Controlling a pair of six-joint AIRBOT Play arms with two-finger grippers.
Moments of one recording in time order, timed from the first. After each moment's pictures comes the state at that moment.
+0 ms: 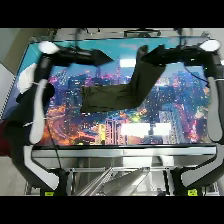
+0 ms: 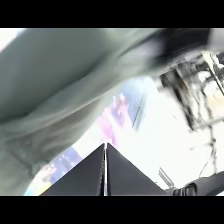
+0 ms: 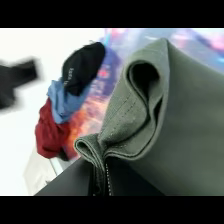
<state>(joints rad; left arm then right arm) -0.13 -1.81 2.04 0.34 -1.40 -1.12 0.00 -1.77 1.85 -0.34 1.32 1.17</state>
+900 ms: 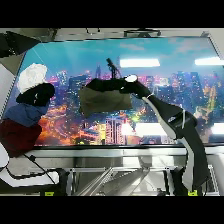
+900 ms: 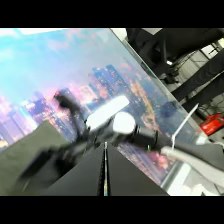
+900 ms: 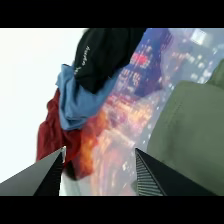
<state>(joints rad) 0.35 -1.47 1.93 0.29 -1.58 -1.10 0.44 -2.10 1.85 -0.07 0.96 0.90</state>
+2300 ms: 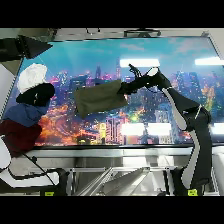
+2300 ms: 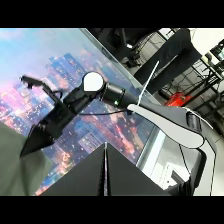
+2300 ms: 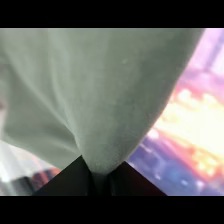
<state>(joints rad) 0.27 -1.47 1.88 0.22 -1.62 -1.04 0.22 -2.11 1.85 -0.56 1.21 1.18</state>
